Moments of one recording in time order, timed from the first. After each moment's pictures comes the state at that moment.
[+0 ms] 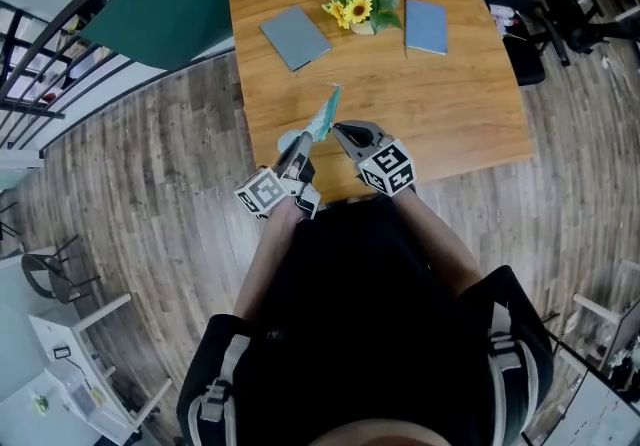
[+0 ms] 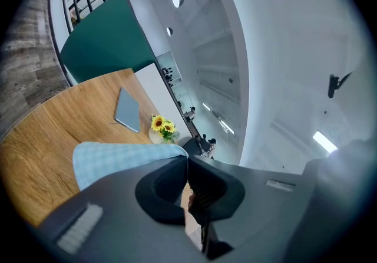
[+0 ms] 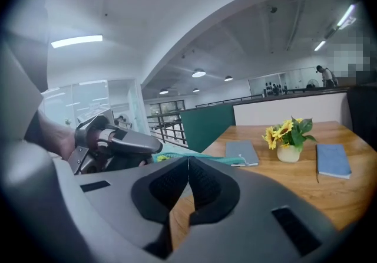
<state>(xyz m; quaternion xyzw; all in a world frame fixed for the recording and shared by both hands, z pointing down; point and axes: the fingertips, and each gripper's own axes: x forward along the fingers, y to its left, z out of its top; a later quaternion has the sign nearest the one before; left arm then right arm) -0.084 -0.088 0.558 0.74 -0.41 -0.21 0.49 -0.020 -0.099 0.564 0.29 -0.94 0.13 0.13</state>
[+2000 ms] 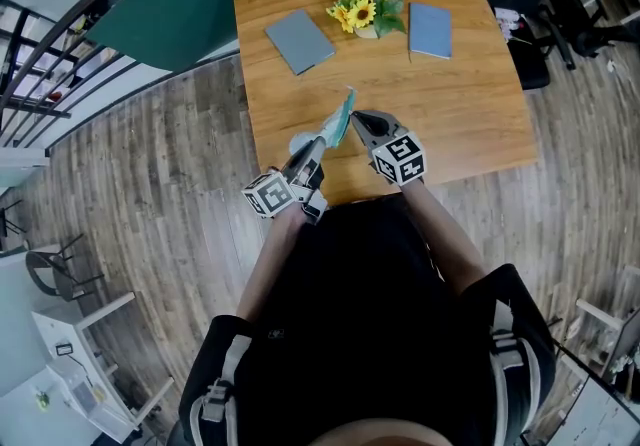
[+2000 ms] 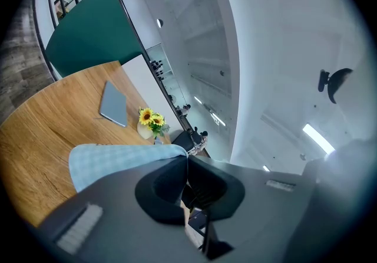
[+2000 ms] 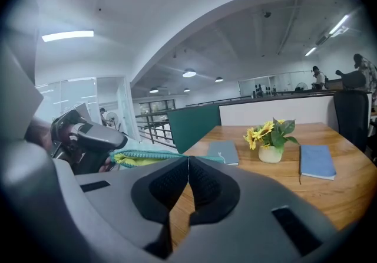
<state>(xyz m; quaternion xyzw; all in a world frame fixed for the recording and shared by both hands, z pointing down) -0.058 -0.086 0.543 0.78 -0.37 -0.19 0.47 0.019 -0.141 0.572 0.34 -0.92 0.14 0.14</state>
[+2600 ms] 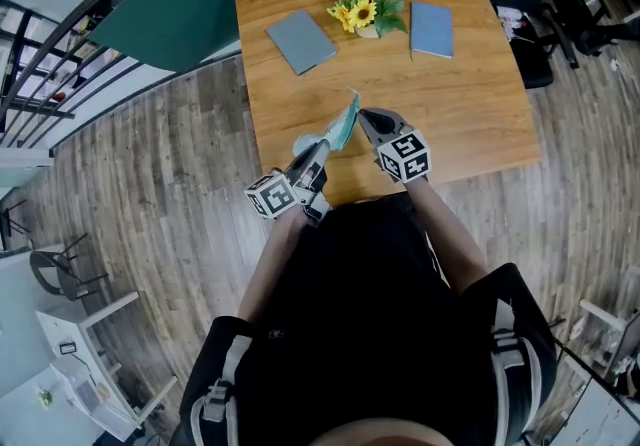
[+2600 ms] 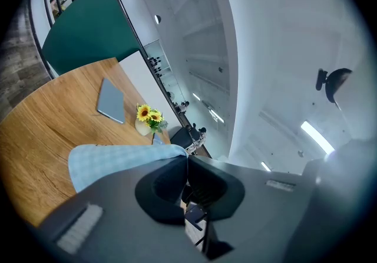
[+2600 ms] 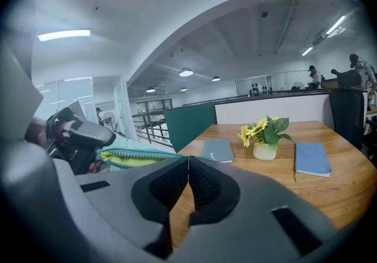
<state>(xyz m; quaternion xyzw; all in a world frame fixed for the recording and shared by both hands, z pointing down) -0.049 -0.079 0.541 0.79 -0.35 -0.18 0.47 0.033 -0.148 0.581 0.35 -0.91 0.14 0.14</state>
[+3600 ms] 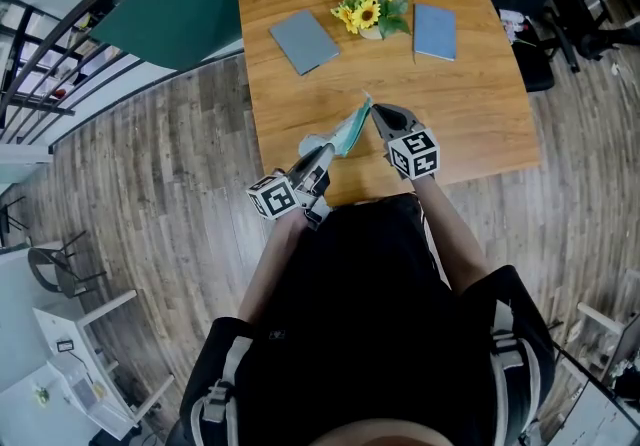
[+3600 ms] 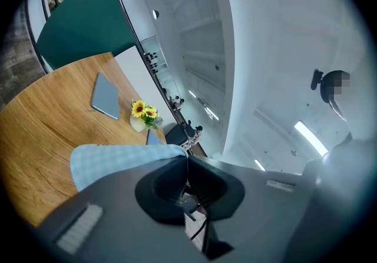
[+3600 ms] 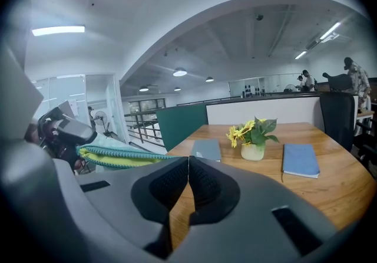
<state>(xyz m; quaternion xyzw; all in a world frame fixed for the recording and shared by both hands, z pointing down) -0.044 -0.072 0.540 0.80 -0.32 -0.18 0.47 0.060 -0.164 0.584 0.38 -0.90 0.14 0.15</state>
